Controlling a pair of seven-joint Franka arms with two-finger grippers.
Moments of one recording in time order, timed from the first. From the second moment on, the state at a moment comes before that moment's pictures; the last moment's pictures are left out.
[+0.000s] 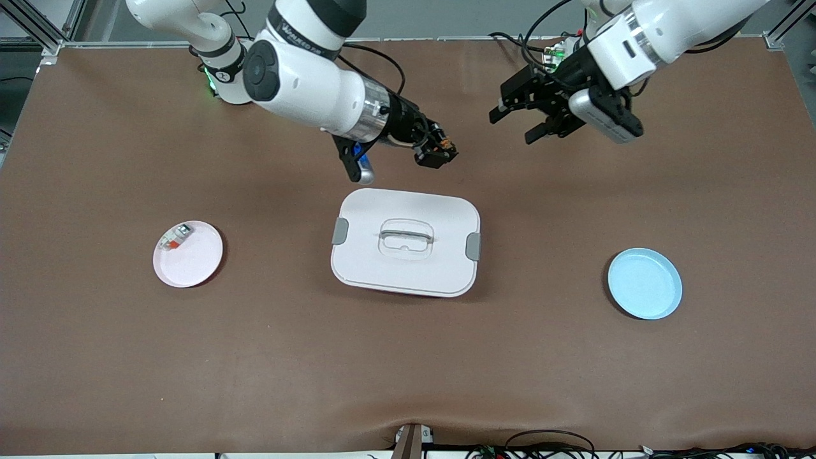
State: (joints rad) left arm 0.04 -0.21 -0.46 -1.96 -0.75 2.05 -0.14; right arm 0.67 0.34 0.08 -1.46 0.72 2.08 1.61
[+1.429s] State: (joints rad) left arm 0.04 -0.17 -0.56 -2.03 -0.83 2.18 -0.21; right arm 0.69 0.37 0.08 -1.40 0.72 2.09 1.66
